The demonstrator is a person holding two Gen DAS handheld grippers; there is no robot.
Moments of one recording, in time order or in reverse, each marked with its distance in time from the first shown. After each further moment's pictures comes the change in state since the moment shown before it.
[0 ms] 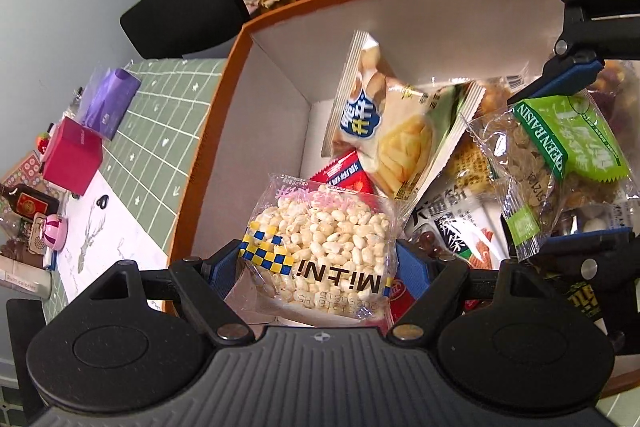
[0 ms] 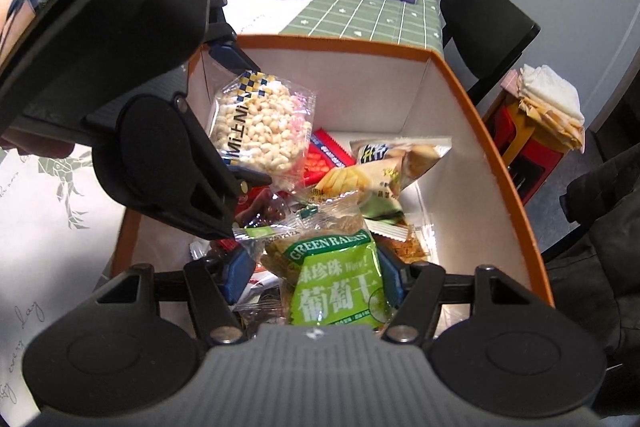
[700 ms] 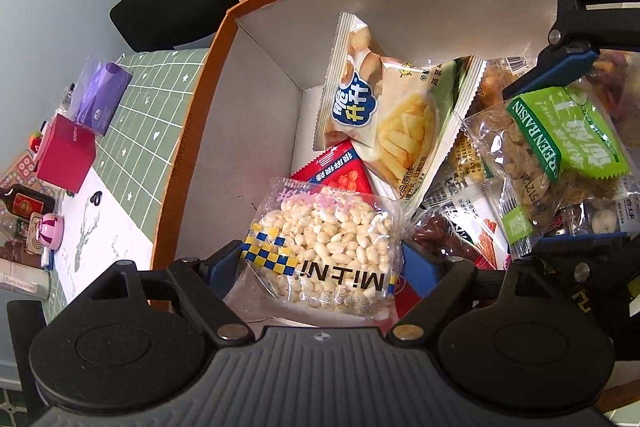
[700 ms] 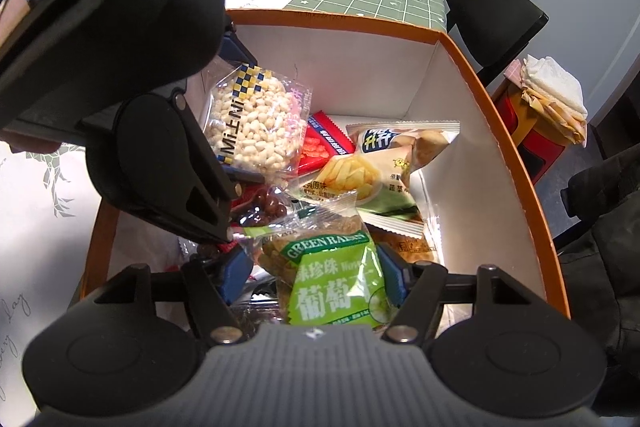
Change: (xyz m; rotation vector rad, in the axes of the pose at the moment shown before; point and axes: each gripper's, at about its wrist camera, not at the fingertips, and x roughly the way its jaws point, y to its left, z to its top) left arm 0.009 -0.006 0.002 0.023 0.032 -0.005; right arm 0.012 0.003 0.003 -0.015 0.043 -0.018
